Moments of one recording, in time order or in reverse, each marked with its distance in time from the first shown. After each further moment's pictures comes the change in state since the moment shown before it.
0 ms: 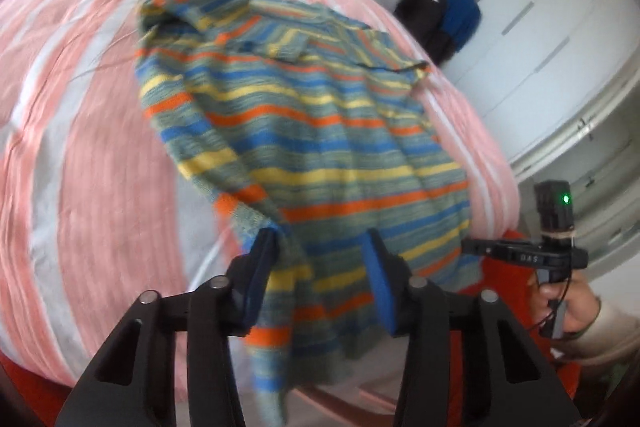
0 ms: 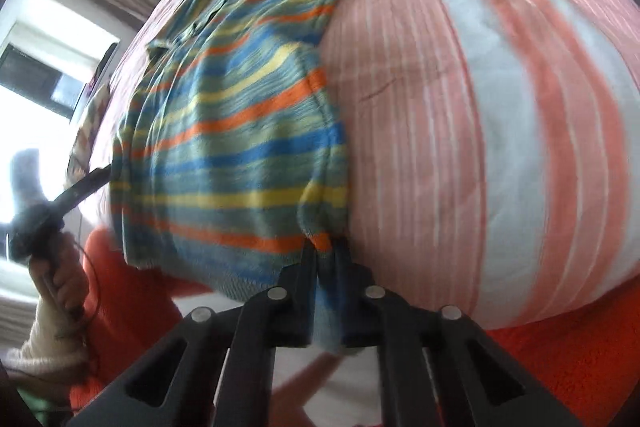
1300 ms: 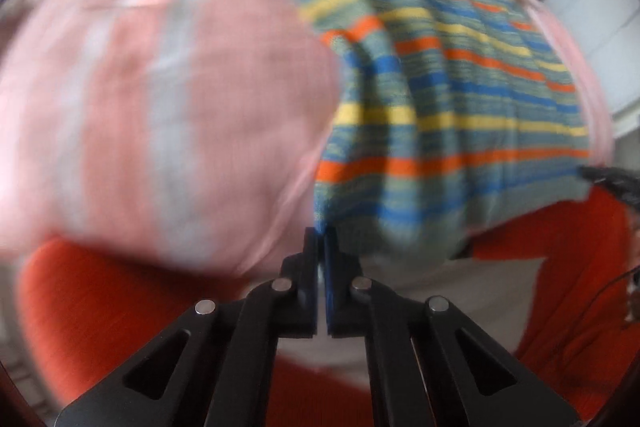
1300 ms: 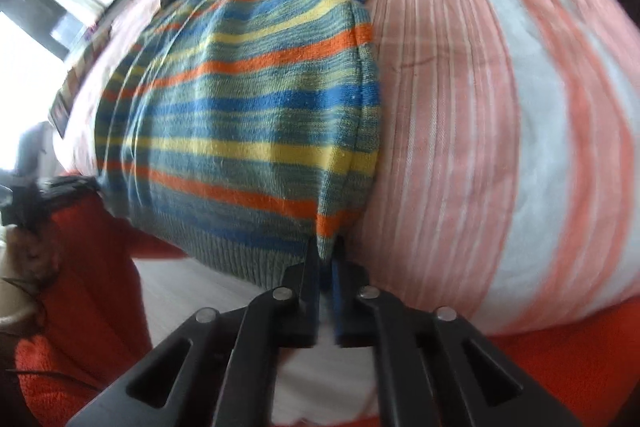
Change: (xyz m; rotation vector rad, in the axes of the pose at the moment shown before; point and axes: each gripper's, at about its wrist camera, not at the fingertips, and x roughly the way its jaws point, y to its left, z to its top) left arm -0.021 0.034 -0.071 -0.016 0.245 0.417; right arm 0.002 0.028 -0.019 -0.207 0.062 -0.152
